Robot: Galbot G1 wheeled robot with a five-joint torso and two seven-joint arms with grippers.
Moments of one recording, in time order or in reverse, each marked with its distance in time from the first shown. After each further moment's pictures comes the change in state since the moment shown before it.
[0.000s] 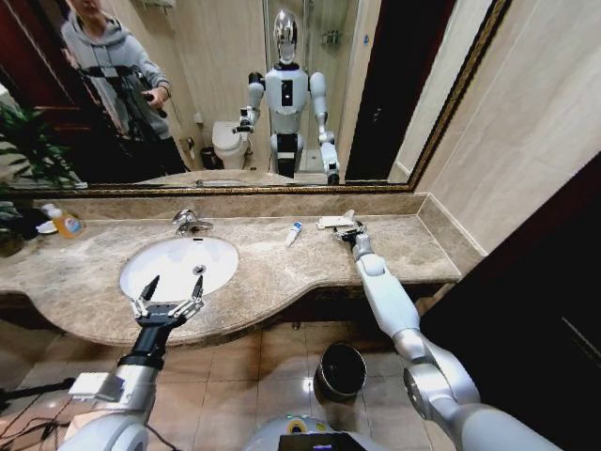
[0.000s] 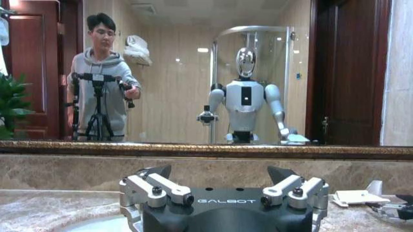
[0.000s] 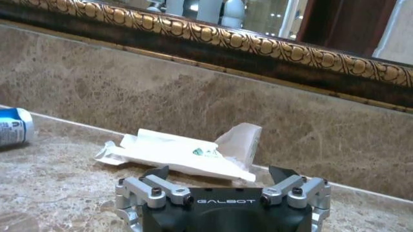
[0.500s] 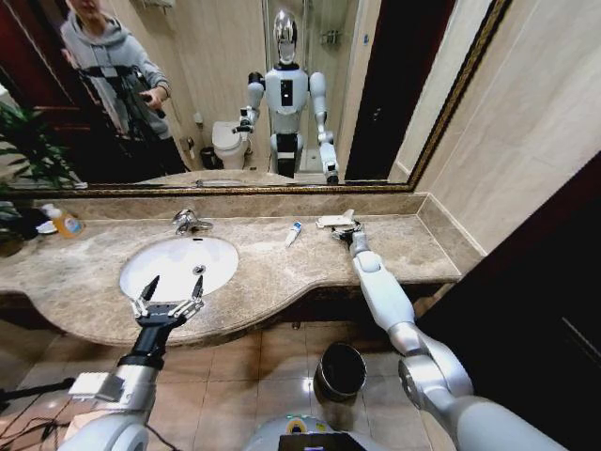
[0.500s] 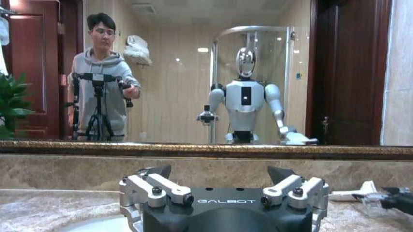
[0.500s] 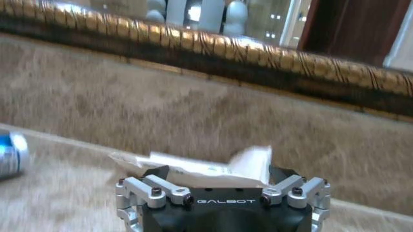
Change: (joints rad) left arm 0.000 0.000 0.000 0.000 0.000 0.000 0.000; right arm 0.105 0.056 -0.003 -0.116 -0.024 0.020 0.015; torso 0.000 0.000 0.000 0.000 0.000
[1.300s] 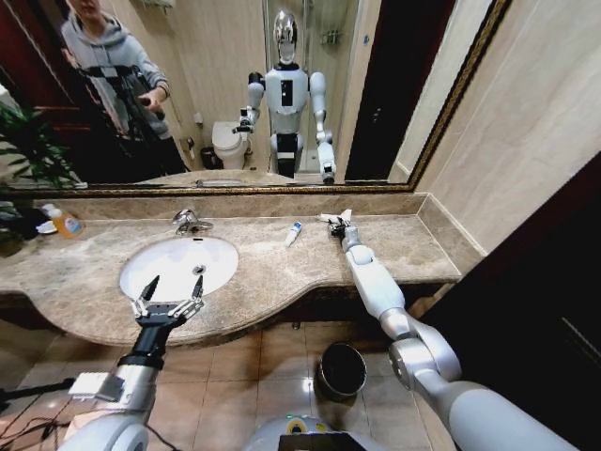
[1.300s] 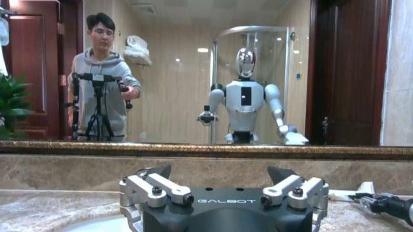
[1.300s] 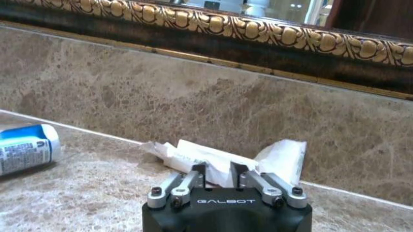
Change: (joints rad) left arm 0.000 0.000 0.000 0.000 0.000 0.000 0.000; right arm 0.042 0.011 -0.032 -0.092 0.021 0.003 -0.066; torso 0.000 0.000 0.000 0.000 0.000
